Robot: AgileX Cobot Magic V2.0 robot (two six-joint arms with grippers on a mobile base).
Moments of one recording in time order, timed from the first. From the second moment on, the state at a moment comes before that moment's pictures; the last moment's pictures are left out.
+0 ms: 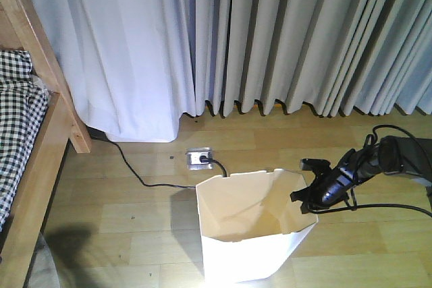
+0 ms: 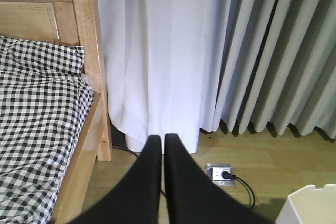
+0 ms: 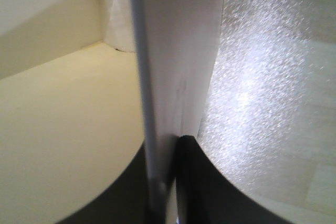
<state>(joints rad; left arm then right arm) 0.14 -0.01 0.03 0.04 0.35 -0.10 -0.11 3.09 -1.83 0.62 0.54 -0.82</state>
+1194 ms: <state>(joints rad) 0.14 -0.01 0.03 0.04 0.35 -0.10 -0.12 3.19 -2.00 0.71 0.58 -0.77</state>
